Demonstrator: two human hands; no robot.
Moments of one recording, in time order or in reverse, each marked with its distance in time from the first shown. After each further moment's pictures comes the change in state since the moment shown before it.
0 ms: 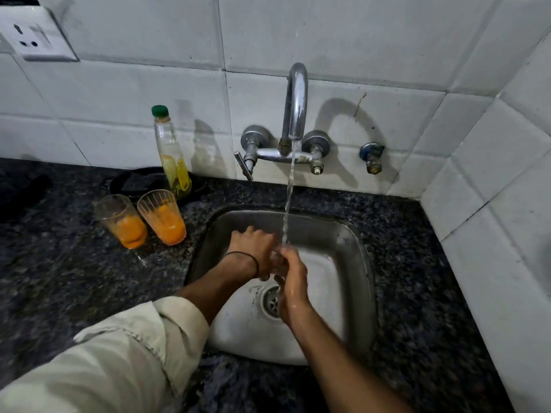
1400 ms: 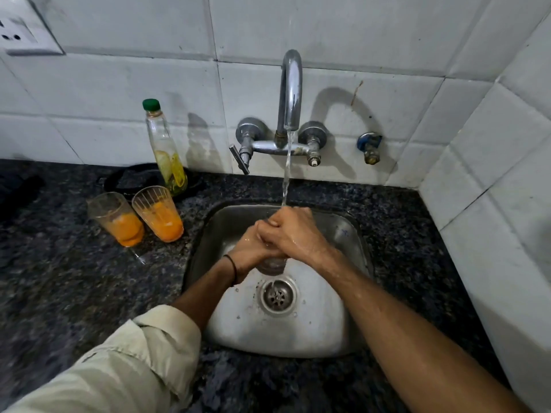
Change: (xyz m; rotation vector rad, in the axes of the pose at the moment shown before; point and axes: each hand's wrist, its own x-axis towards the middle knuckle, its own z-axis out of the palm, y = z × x) left_hand -0.016 -0.004 0.014 -1.444 0.041 0.200; right_hand 0.007 -0.094 0.014 -1.324 -0.328 -0.630
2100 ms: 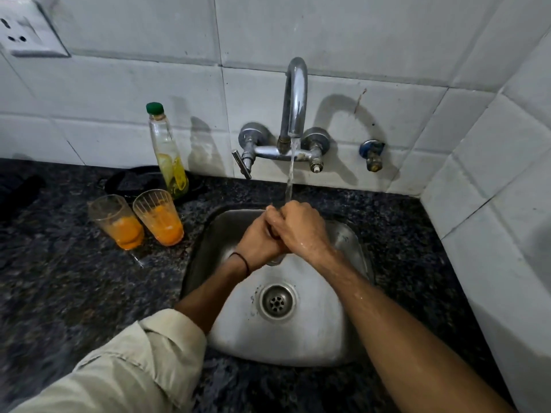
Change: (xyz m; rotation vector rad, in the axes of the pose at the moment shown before) left_hand 0.013 0.028 0.007 0.187 0.177 0.026; right_hand 0.011 -0.011 -0.014 -0.085 0.080 0.115
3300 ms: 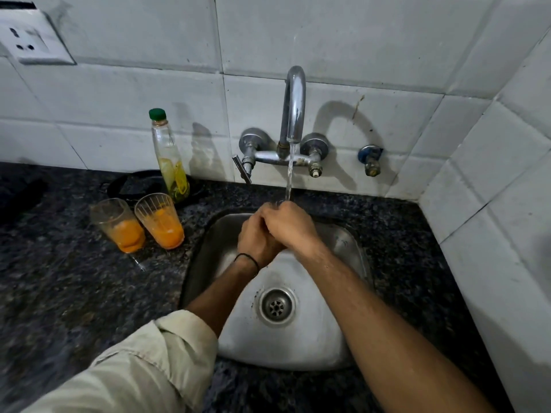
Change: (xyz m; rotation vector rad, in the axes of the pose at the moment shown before) left_hand 0.007 0.000 0.005 0.268 0.272 0.094; right_hand 0.006 -0.027 -0.002 0.254 -0.099 0.267
